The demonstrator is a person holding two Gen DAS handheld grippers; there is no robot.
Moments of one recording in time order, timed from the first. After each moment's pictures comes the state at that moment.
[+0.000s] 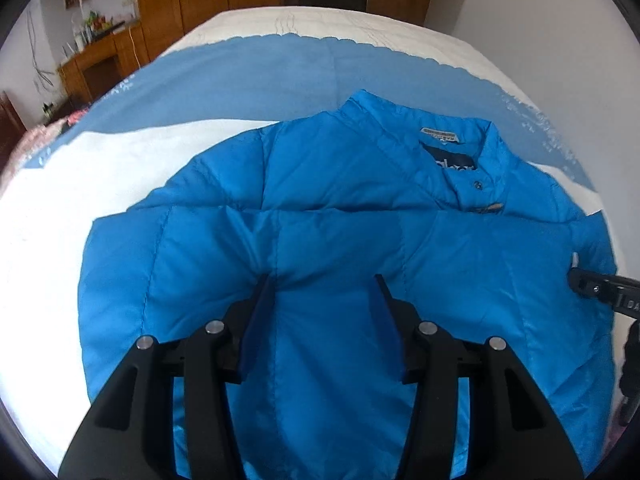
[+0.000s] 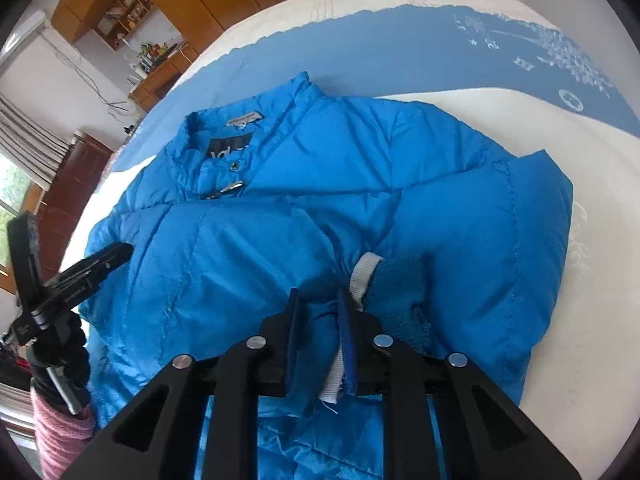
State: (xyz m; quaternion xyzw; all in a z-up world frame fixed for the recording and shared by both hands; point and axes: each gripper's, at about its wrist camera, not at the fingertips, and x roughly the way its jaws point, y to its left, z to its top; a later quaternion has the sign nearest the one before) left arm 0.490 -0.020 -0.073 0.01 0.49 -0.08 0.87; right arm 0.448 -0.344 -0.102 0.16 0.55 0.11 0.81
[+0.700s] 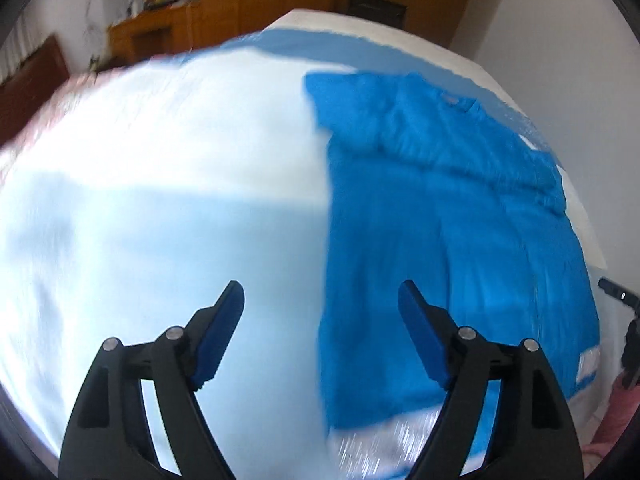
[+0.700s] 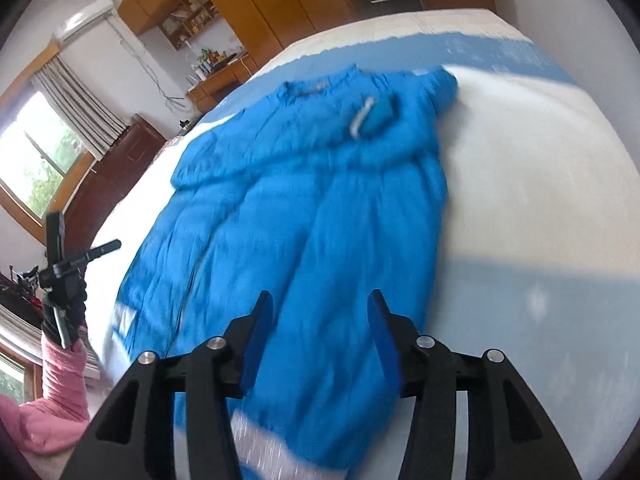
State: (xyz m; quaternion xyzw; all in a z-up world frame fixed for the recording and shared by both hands) left arm 0.213 0.132 -0.040 -0.07 0.49 -0.05 0.87; right arm 0.169 -0.389 -0.067 0.17 0.48 0.19 0.84
